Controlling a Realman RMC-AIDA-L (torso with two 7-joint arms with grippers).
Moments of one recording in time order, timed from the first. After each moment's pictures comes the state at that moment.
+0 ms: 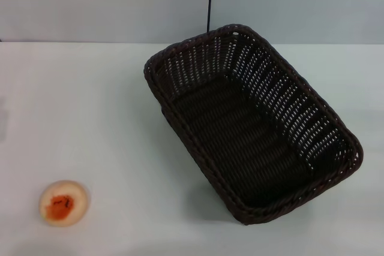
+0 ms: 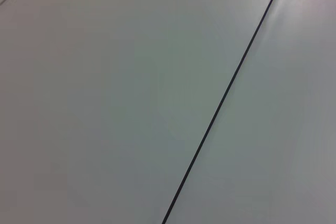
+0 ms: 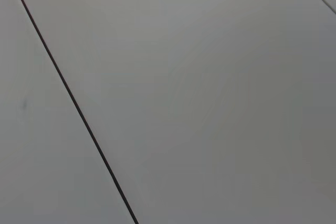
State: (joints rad) left arm -0.13 -2.07 -0.94 -0.12 2.26 1.83 -0.71; right arm 0.29 2.07 -0.17 -0.08 -0.92 -1.53 0.78
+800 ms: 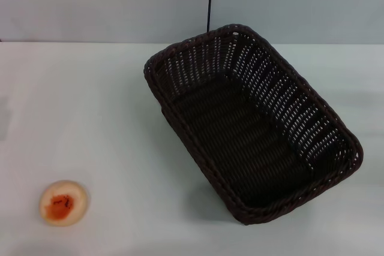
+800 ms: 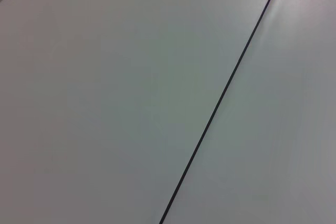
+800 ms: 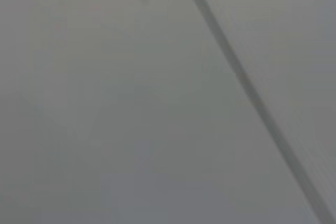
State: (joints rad) left arm -0.14 -2.07 -0.94 -0.12 2.26 1.84 -0.71; right arm 0.33 2.07 -0.17 -0.28 -1.34 -1.48 0.94
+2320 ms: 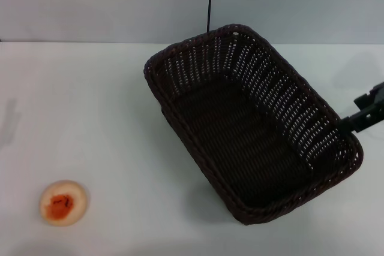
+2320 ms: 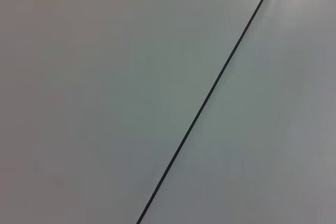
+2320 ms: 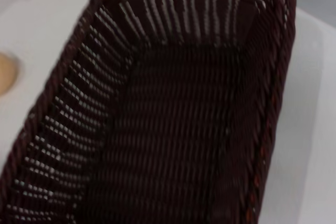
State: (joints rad) left arm -0.12 -2.07 -0.88 -0.12 2.26 1.80 -0.74; right arm 0.69 2.03 -0.84 -1.28 -2.60 -1.91 2.21
